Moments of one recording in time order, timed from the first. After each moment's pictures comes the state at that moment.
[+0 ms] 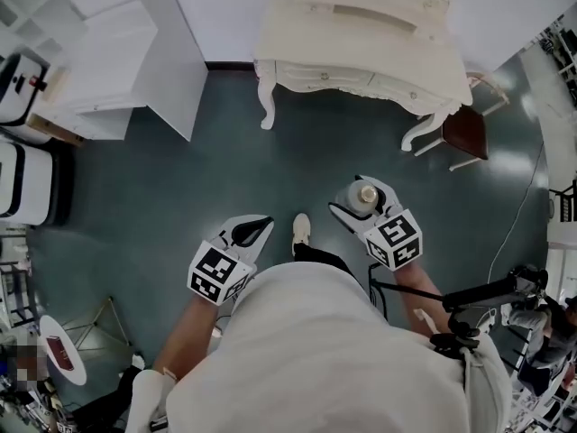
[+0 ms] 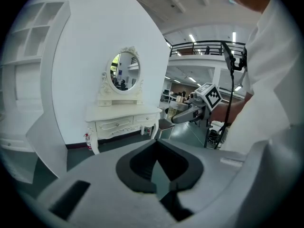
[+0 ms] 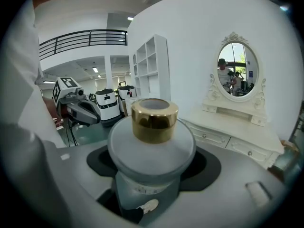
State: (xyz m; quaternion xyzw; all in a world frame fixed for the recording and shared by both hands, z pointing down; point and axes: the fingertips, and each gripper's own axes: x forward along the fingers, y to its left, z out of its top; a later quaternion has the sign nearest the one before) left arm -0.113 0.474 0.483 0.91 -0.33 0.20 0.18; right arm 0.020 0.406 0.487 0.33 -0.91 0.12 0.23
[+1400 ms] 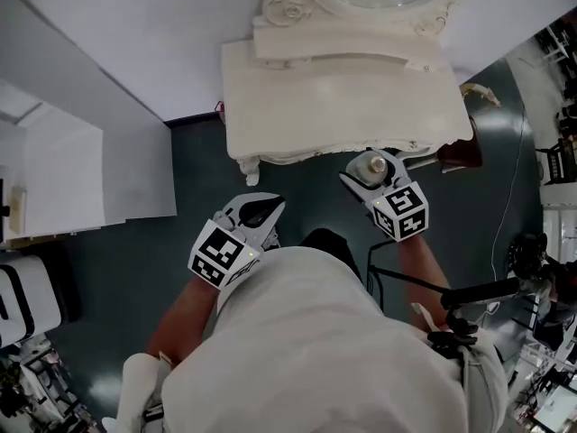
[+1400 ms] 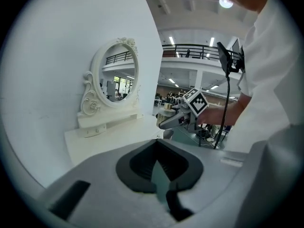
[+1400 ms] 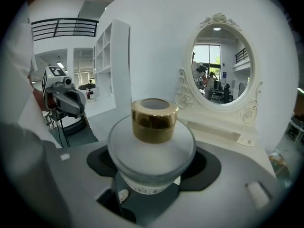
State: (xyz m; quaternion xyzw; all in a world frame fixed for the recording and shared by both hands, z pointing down) left arm -0.105 0.002 0.447 0.96 -0.18 0.20 0.12; right arm 0.047 -0.059 0.478 0.47 -0.84 0.13 0.24
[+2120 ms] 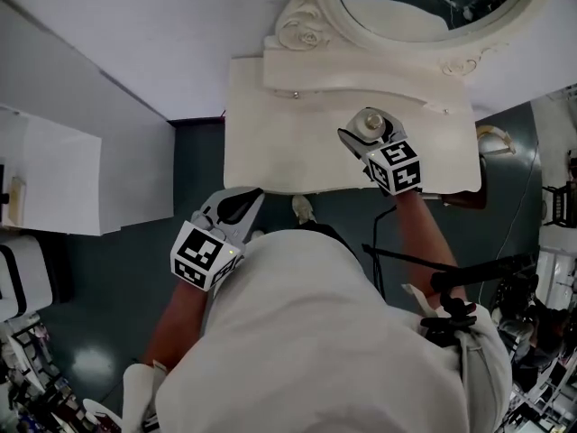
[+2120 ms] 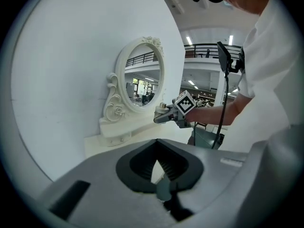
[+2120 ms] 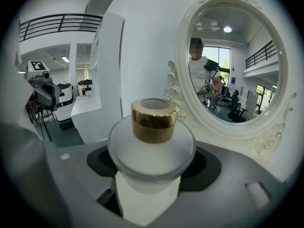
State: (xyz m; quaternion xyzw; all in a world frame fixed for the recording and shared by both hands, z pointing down) left arm -0.117 -0.214 0.421 0.92 -0.30 0.18 0.16; right arm 0.070 -0.369 0.470 0.42 -0.86 0.10 0.27
